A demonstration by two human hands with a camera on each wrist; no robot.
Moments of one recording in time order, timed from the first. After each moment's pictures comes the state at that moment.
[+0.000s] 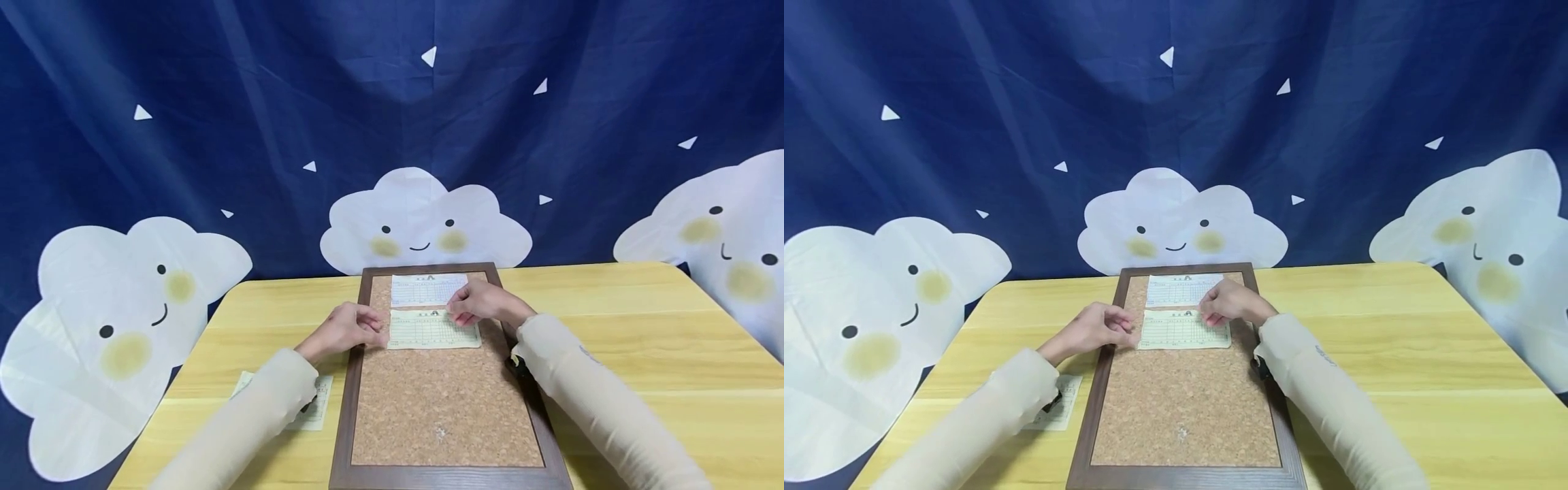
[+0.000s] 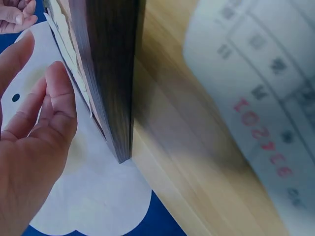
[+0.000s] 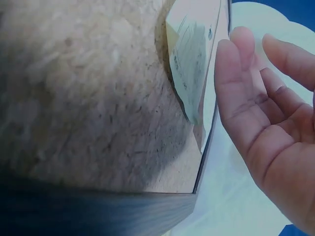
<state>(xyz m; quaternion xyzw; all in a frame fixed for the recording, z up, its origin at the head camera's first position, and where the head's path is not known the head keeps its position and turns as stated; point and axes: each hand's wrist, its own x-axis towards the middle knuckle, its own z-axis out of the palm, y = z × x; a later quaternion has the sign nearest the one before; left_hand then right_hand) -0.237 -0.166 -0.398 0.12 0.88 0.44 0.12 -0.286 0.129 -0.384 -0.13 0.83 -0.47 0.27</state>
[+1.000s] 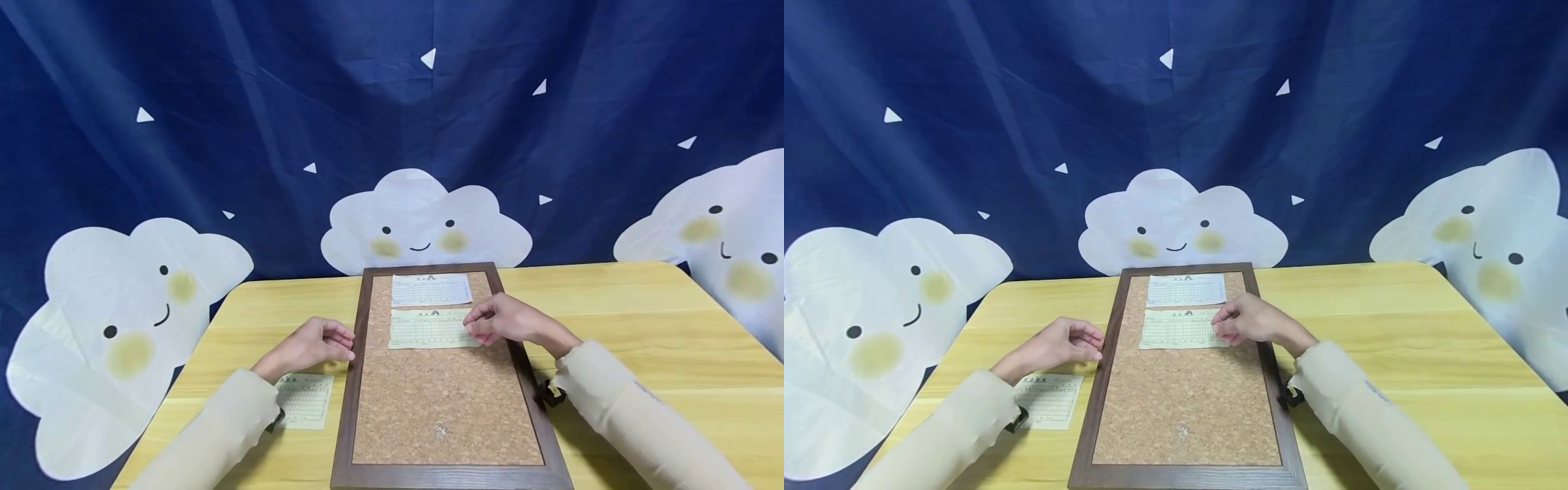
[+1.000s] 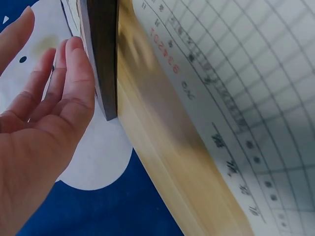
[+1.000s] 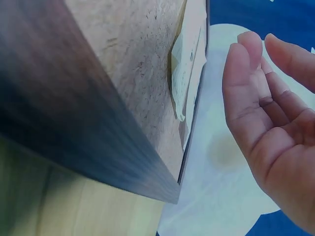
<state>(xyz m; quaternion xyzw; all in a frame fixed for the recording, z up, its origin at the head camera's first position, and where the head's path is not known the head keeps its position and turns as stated) -0.208 -0.223 -0.393 0.15 0.84 0.49 0.17 -0.238 0.163 -0.373 -0.20 0.83 -0.46 0.23</state>
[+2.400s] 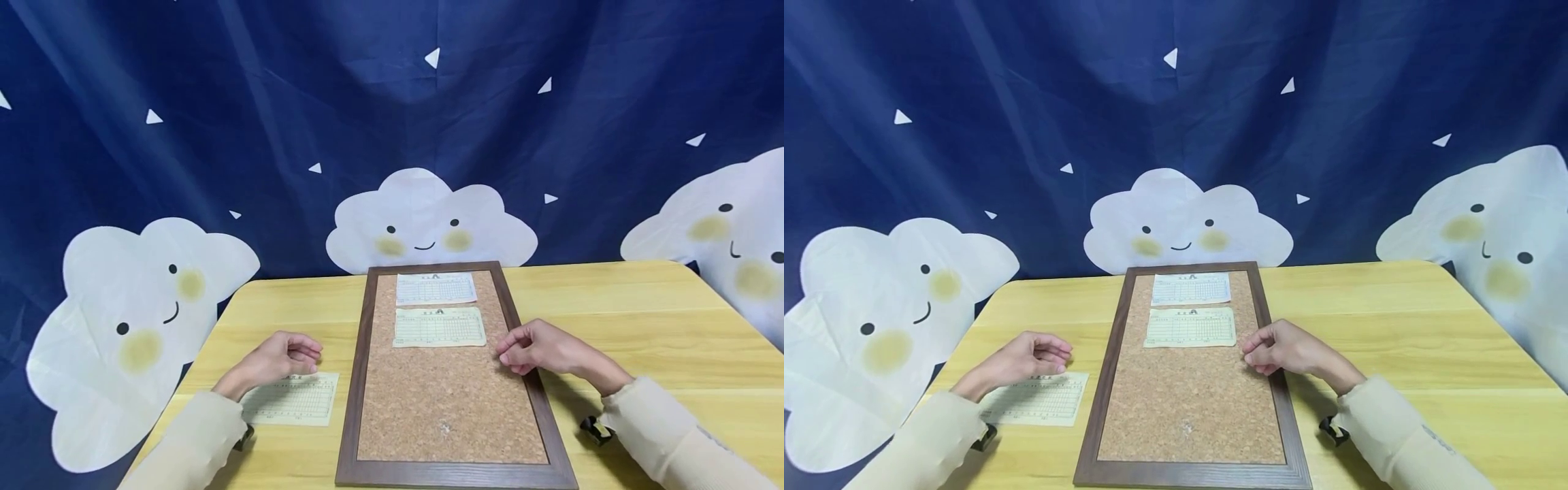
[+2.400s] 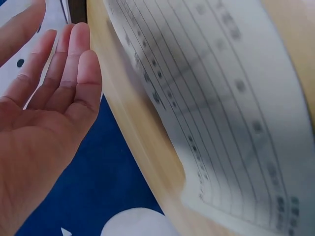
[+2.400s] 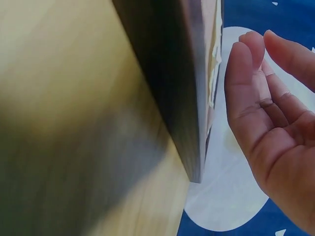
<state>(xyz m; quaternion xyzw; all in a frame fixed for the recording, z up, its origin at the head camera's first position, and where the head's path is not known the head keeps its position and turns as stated) -0.177 -0.281 -0.393 0.13 0.84 0.49 0.18 -0.200 0.203 -0.390 -0.21 0.79 -0.52 0.26</state>
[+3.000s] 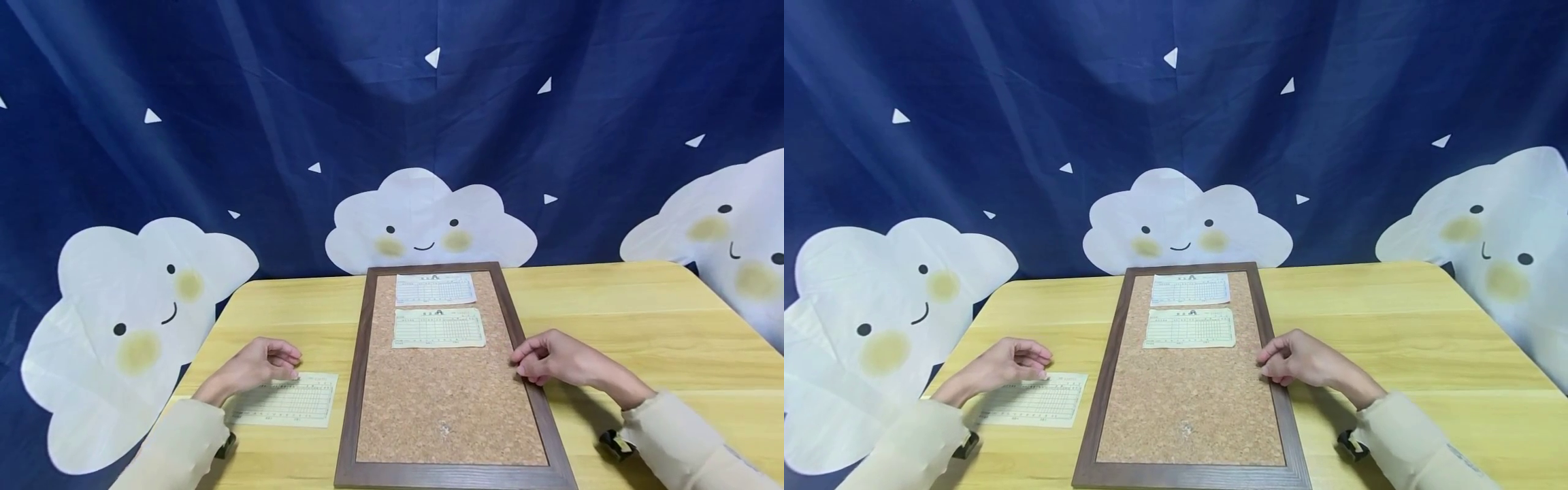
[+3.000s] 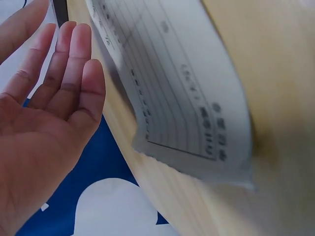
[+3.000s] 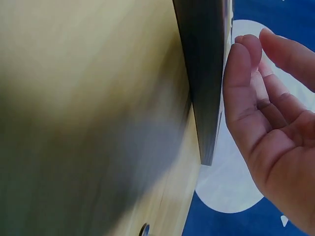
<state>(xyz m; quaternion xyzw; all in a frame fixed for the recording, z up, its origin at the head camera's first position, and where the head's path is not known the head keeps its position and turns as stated) -0.172 -0.311 -0.401 0.10 0.86 0.47 0.17 -0.189 0.227 -0.400 -0.21 0.79 -0.51 0.26</state>
